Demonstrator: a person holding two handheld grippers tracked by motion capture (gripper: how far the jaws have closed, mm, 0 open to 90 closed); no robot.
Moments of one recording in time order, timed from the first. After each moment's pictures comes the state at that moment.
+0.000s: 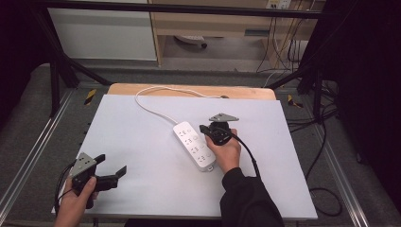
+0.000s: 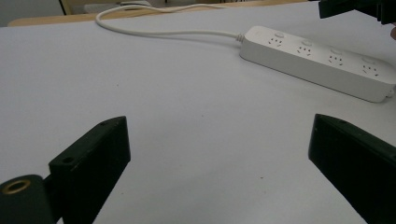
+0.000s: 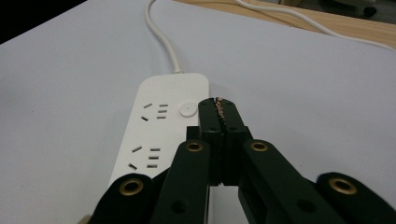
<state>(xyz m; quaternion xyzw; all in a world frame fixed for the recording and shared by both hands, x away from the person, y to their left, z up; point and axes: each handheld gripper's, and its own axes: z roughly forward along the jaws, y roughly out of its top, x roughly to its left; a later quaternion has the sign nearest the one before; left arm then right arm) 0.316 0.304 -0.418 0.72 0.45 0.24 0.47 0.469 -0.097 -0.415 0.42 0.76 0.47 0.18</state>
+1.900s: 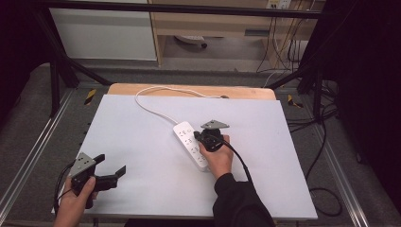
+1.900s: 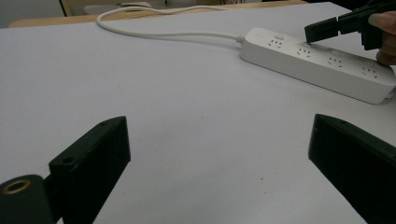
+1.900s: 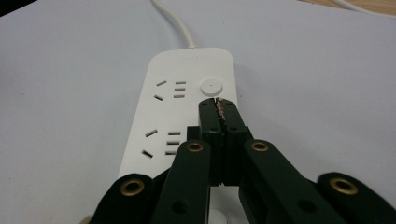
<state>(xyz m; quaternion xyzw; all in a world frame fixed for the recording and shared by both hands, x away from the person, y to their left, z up) 0.316 0.305 -0.417 0.72 0.45 0.24 0.47 0.461 -0.075 -0.440 0.42 0.76 0.46 0.18</state>
